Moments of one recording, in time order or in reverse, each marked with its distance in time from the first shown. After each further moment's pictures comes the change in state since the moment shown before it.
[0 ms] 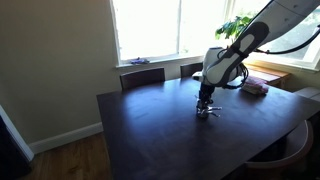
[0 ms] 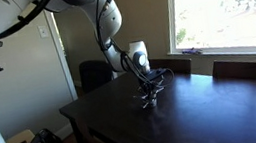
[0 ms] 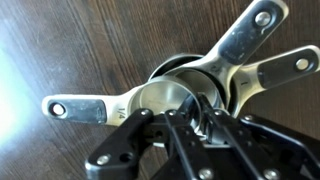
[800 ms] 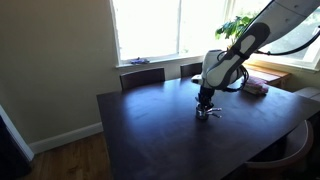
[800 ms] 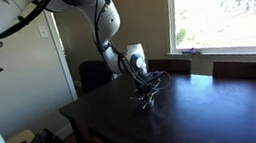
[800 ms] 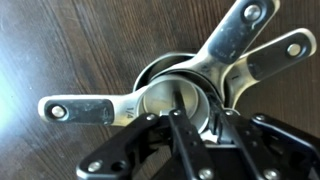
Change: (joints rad) arm 0.000 -0.004 0.021 -0.038 -0.002 0.001 -0.005
